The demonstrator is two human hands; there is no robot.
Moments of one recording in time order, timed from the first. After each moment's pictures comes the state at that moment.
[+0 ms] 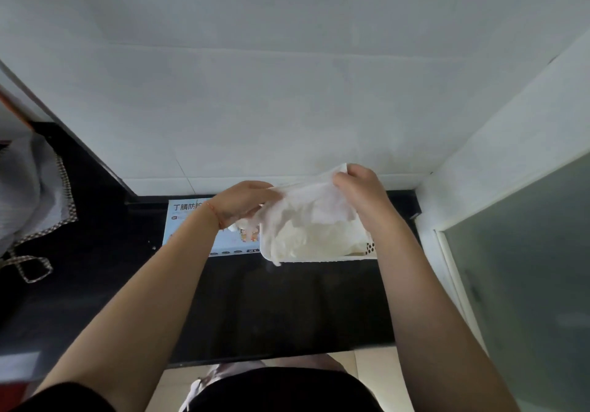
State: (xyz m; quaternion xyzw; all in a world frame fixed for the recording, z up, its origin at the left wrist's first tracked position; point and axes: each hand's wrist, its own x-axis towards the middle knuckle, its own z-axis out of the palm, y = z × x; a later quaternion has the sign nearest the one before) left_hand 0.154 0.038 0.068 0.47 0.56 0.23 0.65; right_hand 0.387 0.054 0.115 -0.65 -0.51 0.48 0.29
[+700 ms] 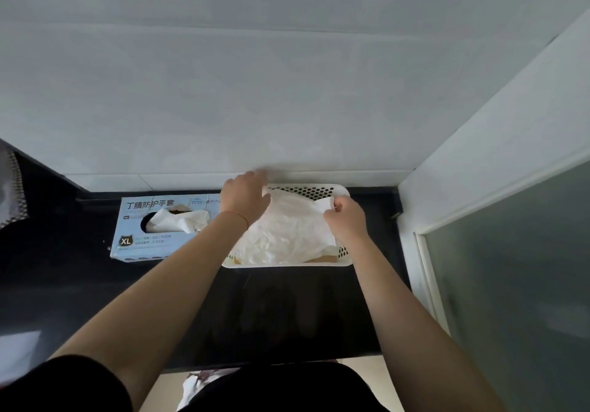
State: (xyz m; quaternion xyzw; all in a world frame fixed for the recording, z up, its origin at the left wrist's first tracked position) left_hand 0.238 0.083 0.000 0.66 0.73 0.07 0.14; right_hand 0.450 0.074 0.007 -0.72 -0.50 0.44 0.18
